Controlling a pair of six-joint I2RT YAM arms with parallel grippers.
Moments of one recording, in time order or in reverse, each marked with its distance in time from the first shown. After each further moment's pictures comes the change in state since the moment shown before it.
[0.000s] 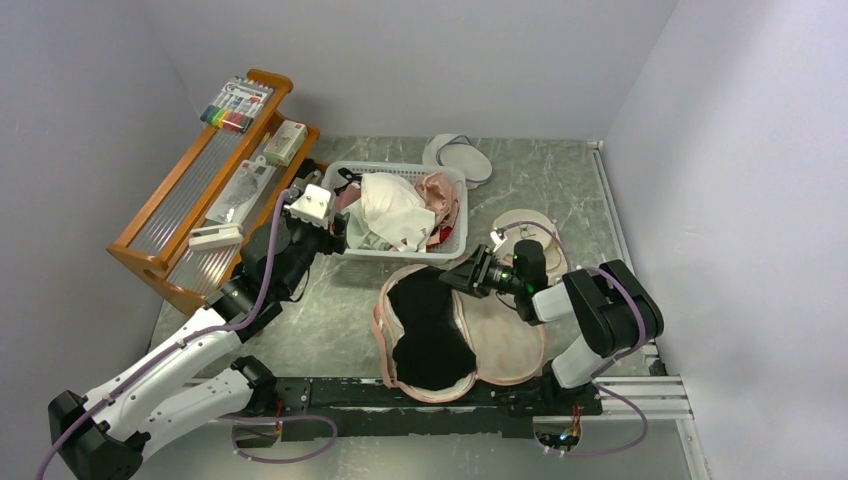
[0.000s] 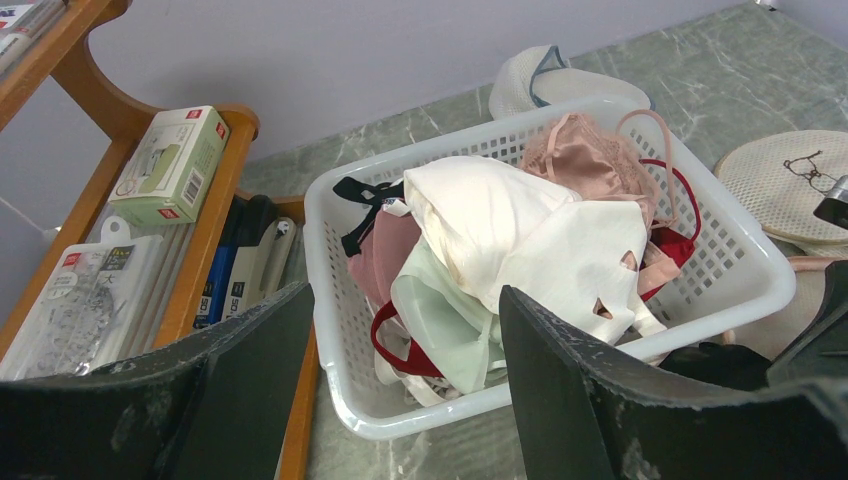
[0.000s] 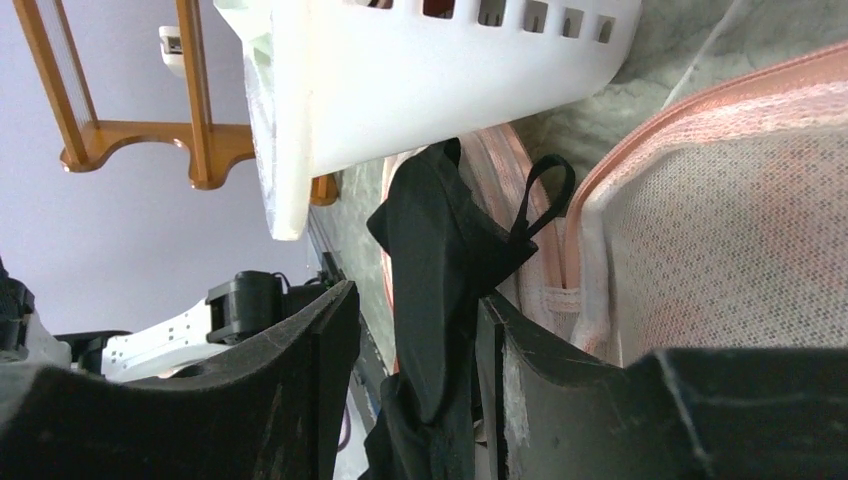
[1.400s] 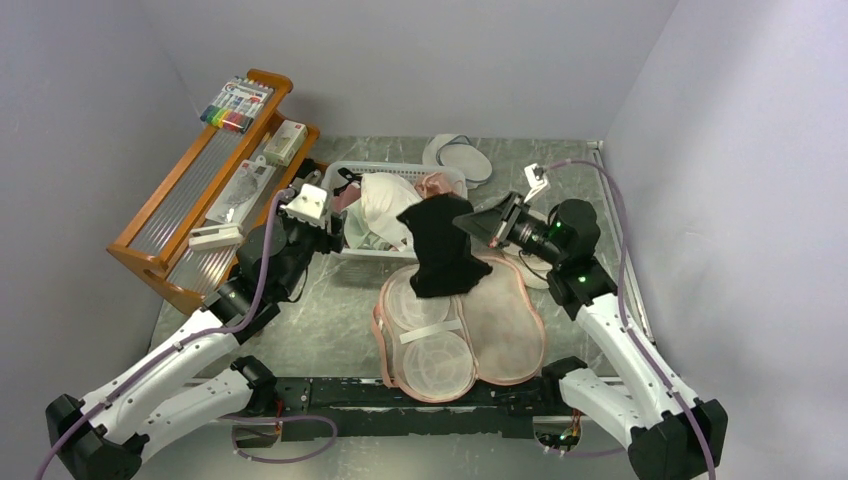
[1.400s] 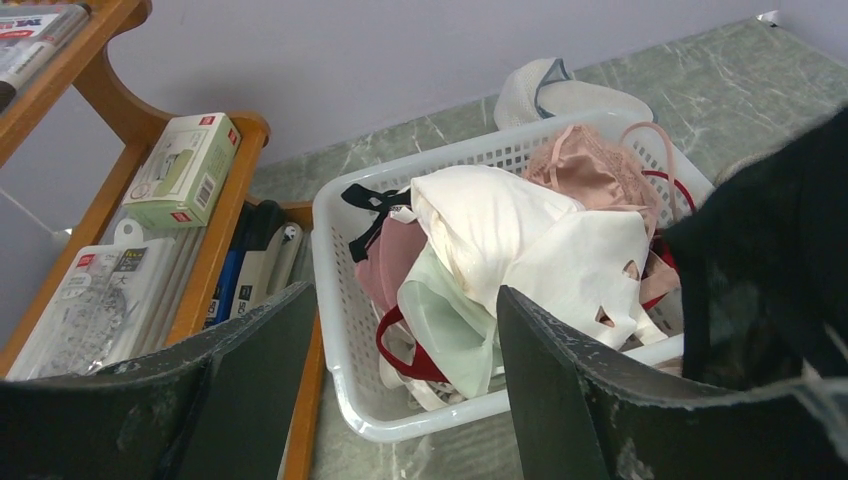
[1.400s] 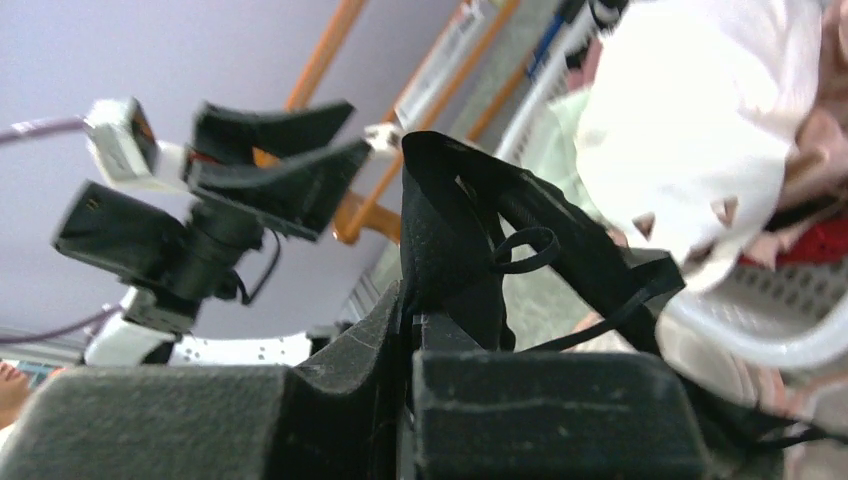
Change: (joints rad) left arm 0.000 -0.013 0.003 -0.001 -0.009 0.001; right arm 0.051 -0.702 0.422 -0.785 0.138 -0.137
